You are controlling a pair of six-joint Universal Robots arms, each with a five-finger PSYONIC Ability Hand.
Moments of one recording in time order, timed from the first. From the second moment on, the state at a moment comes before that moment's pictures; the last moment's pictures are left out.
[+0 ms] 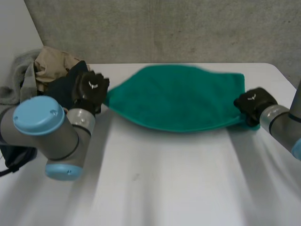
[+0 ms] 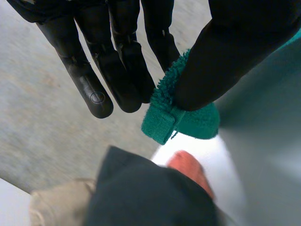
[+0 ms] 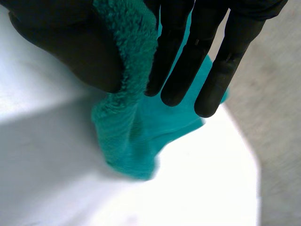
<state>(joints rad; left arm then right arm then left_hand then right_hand) 4.25 -2.08 -1.57 3.73 -1.67 3.79 1.74 -1.05 1.37 0.07 1.42 2.40 1.16 1.20 1.20 1.20 0.98 1.13 1.18 1.20 1.21 1.02</state>
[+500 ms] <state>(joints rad) 4.29 -1.92 -1.74 3.71 -1.62 3.77 1.51 -1.17 1.37 0.36 1.21 2.43 1.16 1.20 1.20 1.20 0.98 0.48 0.47 0.47 0.46 0.29</state>
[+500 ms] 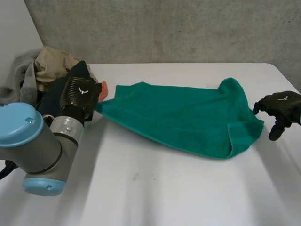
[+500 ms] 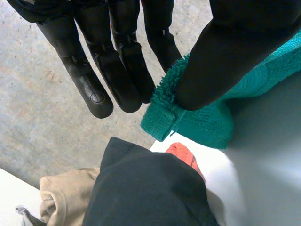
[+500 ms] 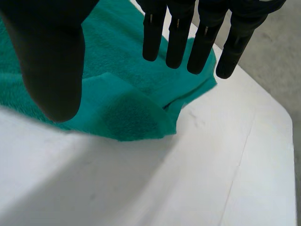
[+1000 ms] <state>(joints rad) 4.31 -1.93 -1.75 3.70 -1.62 3.73 1.65 -0.85 1.07 0.37 1.13 2.15 1.16 1.20 1.20 1.20 0.98 0.49 0.47 0.51 0.51 0.35</state>
